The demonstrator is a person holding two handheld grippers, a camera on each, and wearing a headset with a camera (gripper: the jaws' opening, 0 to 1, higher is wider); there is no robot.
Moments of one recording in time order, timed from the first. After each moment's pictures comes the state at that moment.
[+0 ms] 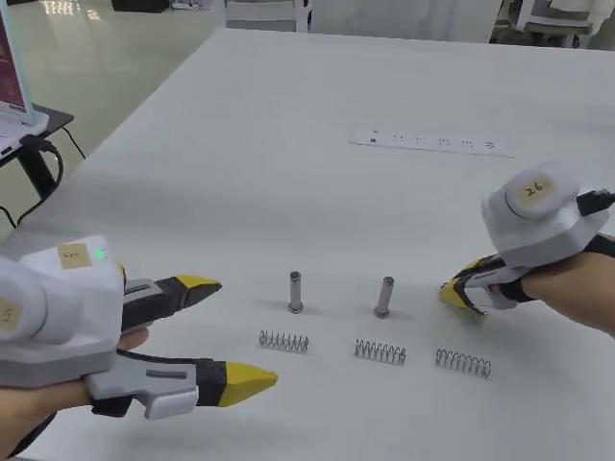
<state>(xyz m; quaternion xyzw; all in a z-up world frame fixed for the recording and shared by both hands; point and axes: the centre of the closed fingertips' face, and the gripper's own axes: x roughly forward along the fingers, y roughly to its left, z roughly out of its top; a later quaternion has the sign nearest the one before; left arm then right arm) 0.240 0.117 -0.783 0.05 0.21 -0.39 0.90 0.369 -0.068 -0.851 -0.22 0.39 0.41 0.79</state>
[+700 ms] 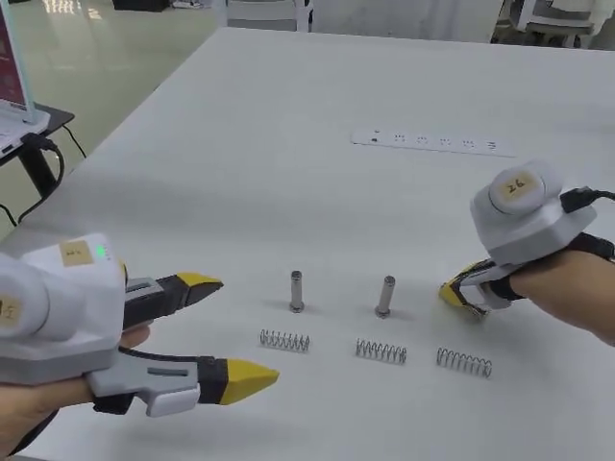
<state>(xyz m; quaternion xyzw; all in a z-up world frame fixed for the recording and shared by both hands) 0.242 0.117 -0.781 0.05 0.21 -0.39 0.90 0.373 -0.069 -0.855 -0.21 0.42 0.38 0.80</state>
